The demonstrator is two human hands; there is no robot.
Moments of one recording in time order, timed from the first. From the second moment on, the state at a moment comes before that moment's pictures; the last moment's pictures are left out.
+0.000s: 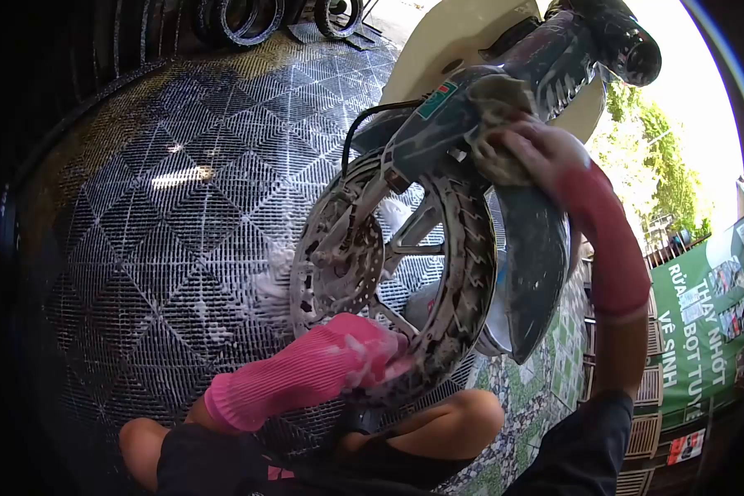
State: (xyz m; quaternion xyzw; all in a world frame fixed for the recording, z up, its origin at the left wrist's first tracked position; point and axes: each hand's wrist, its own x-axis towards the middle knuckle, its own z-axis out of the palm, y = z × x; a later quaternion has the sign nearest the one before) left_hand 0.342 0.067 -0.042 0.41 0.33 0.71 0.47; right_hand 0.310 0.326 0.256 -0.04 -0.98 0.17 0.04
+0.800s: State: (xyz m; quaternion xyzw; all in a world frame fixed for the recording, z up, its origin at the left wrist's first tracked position) left_hand 0.140 0.296 0.198 0.55 0.58 0.41 -0.44; right_hand 0.581 0.407 0.102 -0.36 -0.57 0.57 0.47
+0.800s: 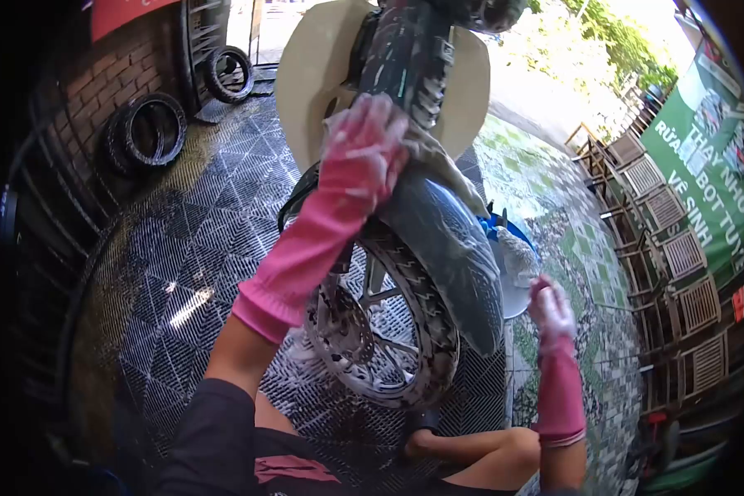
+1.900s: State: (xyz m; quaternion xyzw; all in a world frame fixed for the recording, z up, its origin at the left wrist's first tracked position) left_hand 0.111 0.310 0.203 0.65 0.59 0.27 -0.39; right_hand 0.491 0.283 0.011 -0.23 -0.76 0.32 0.51
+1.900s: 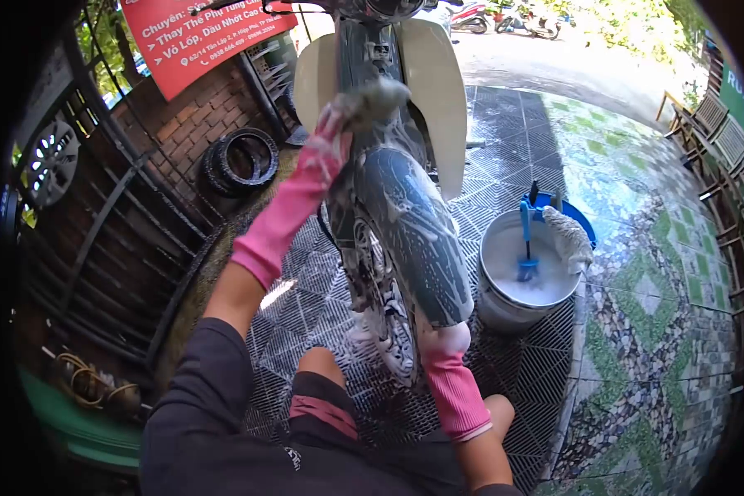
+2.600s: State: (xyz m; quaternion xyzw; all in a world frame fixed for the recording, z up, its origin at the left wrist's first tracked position) left_hand 0.131 0.251 0.084 0.33 0.69 0.65 -0.04; right_hand 0.498 0.281 -0.026 -0.24 -0.68 0.50 0.48
